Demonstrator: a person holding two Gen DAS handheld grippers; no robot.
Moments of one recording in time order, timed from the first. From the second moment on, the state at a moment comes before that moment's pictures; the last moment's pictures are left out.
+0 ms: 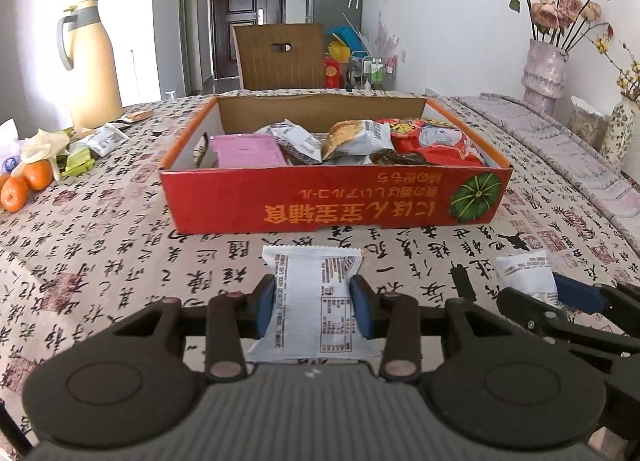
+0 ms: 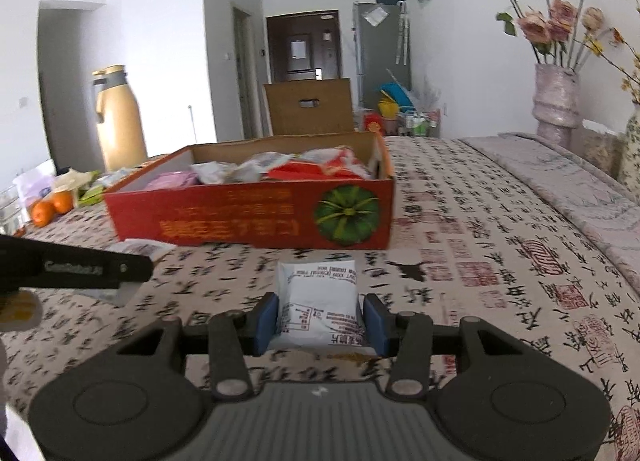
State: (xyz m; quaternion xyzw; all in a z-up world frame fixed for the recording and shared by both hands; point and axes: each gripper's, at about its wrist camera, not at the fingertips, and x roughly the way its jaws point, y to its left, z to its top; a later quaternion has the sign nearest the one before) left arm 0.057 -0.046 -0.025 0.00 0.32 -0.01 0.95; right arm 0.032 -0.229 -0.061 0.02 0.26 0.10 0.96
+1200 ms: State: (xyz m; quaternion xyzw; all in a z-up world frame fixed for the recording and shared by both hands) left arm 0.075 -0.023 0.026 -0.02 0.24 -0.02 0.97; right arm 0.069 -0.208 -0.006 0.00 0.19 0.09 0.98
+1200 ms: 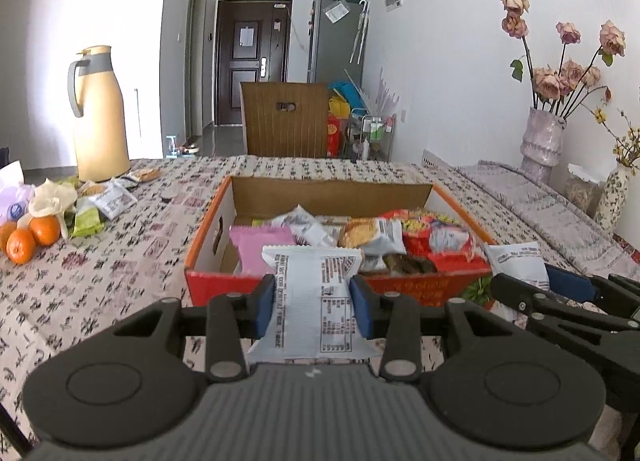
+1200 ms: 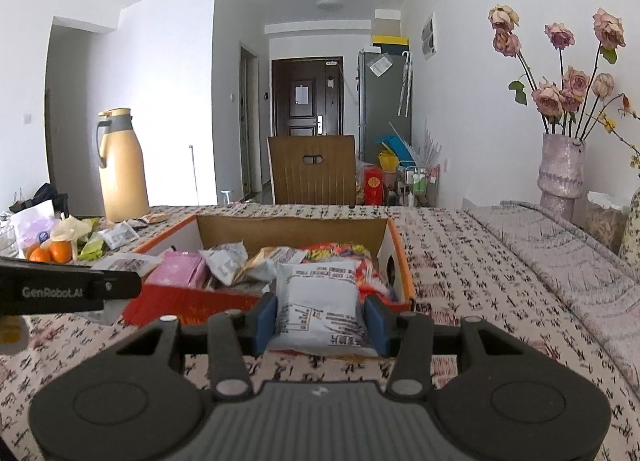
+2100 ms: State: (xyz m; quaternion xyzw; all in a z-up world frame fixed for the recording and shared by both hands) left arm 0.174 -0.037 0.060 0.01 0.22 0.00 0.98; right arm 0.171 -0.199 0.025 -0.01 0.16 0.08 0.98
